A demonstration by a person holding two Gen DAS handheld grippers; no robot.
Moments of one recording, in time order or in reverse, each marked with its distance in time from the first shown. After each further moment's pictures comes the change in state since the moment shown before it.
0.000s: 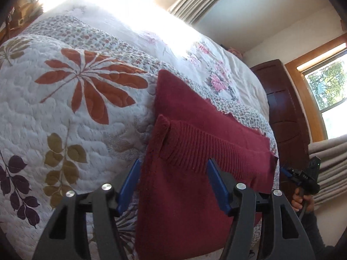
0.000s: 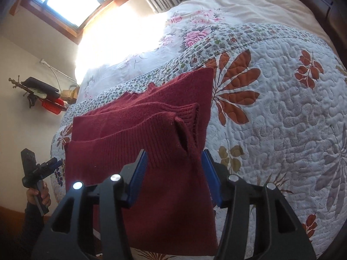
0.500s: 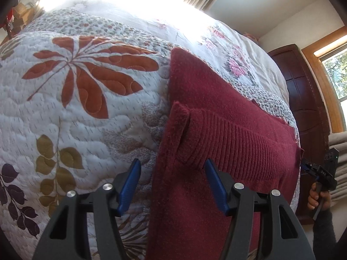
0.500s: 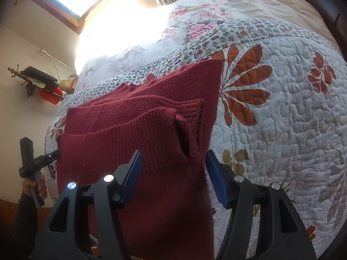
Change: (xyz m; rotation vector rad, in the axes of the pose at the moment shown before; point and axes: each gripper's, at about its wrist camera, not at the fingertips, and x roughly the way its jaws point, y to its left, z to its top) left arm 0.029 0.001 0.004 0.031 0.049 0.114; right arm 0.019 0.004 0.005 -0.056 0.037 -0.012
